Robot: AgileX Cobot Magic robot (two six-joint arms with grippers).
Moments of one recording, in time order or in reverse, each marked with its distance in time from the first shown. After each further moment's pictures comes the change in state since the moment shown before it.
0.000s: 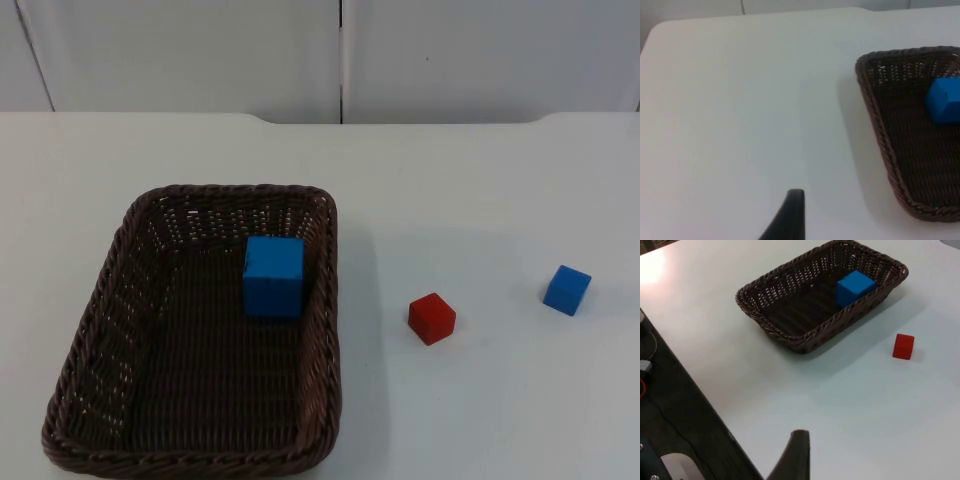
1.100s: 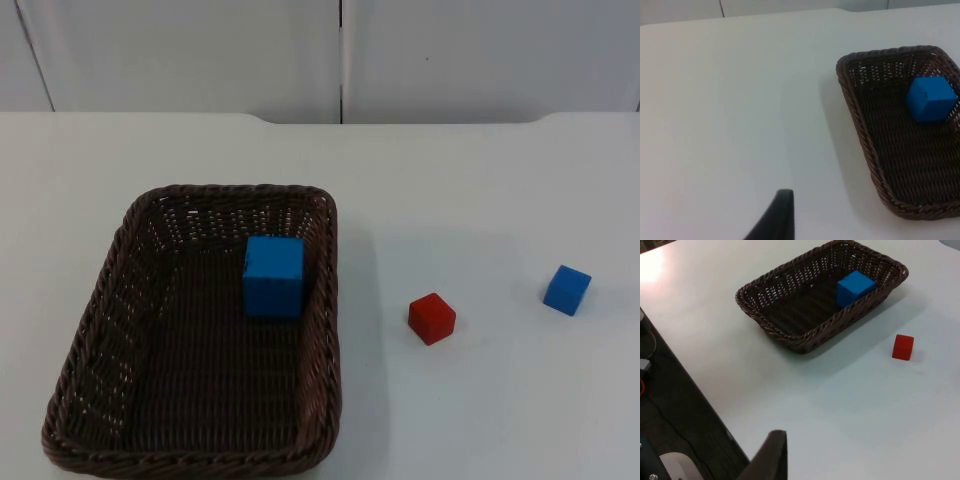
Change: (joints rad) right arm 0.000 0.000 0.000 0.000 0.000 -0.008; left arm 0.000 0.000 0.000 -0.048 0.000 0.028
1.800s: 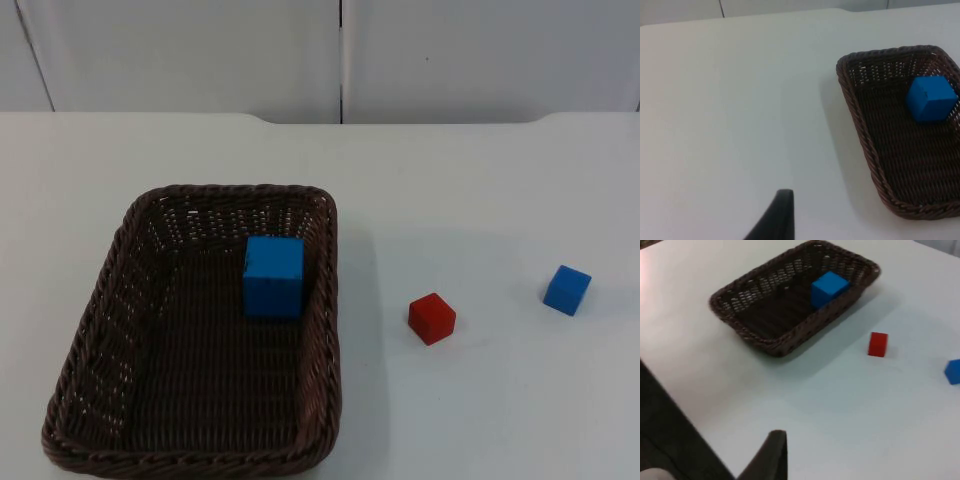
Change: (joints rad) right arm -0.106 0.000 0.000 0.000 0.000 -0.004; left arm 0.000 0.000 0.000 0.000 0.000 0.004
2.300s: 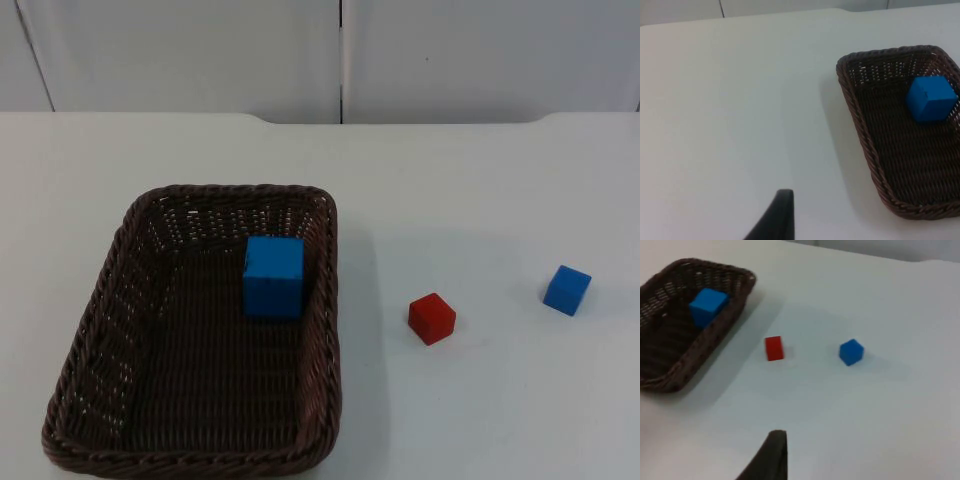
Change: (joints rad) right arm -0.415 0.000 0.000 0.000 0.000 0.000; left arm 0.000 0.000 0.000 0.000 0.000 0.000
